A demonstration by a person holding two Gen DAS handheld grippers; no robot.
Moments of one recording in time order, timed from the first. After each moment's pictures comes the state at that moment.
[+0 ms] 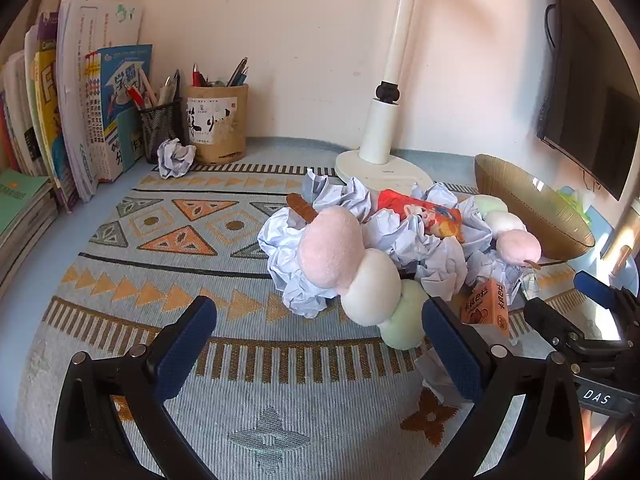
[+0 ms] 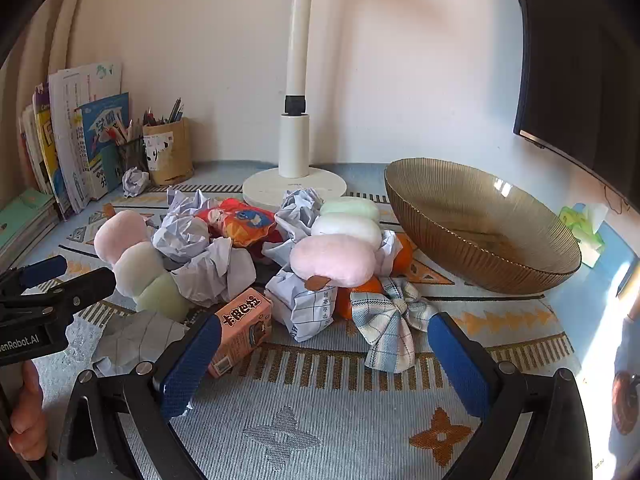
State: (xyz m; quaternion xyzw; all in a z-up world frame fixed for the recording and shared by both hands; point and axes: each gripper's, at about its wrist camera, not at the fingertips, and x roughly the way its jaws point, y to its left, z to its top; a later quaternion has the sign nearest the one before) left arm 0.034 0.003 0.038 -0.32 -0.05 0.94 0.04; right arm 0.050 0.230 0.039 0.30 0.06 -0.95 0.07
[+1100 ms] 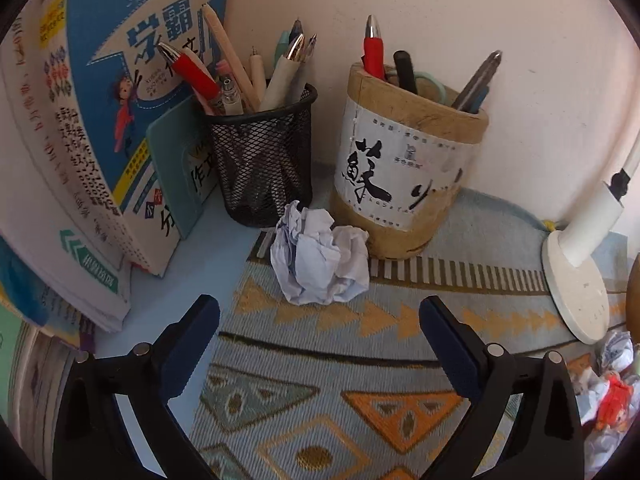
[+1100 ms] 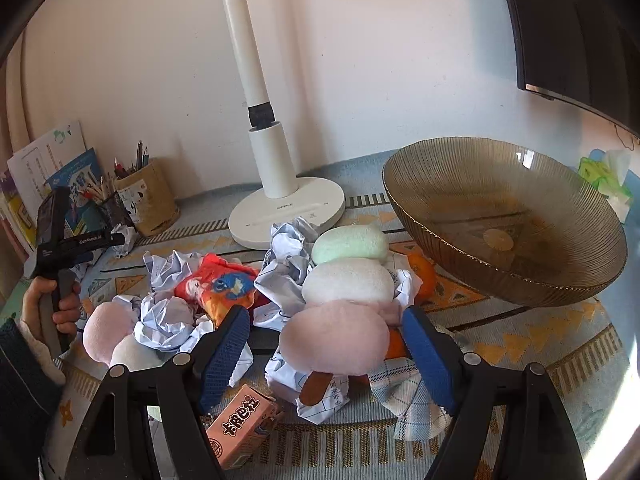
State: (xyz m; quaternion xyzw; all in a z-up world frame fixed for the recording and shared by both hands) left arm -0.193 -0.165 0.027 -0.40 -0.07 0.91 -0.08; right arm -0.015 0.245 0.050 0.33 -0.06 -0.94 0.07
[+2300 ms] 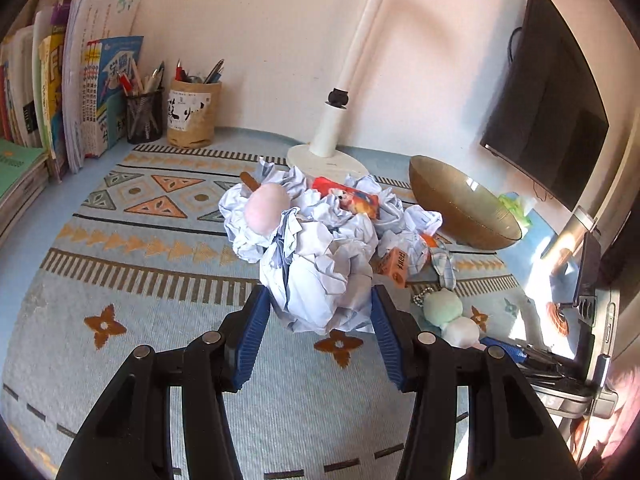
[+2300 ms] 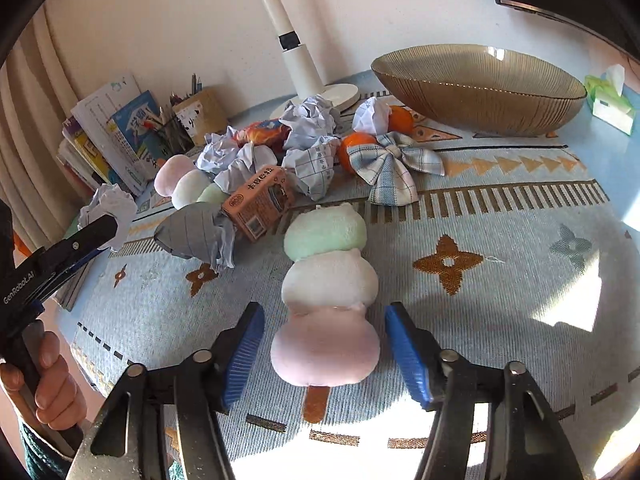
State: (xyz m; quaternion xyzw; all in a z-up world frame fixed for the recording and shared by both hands) left arm 0.106 0.022 0.070 -0.33 -0.11 0.93 0.11; right arm 0.111 0.290 0.019 0.44 -0.08 -0.88 0.16
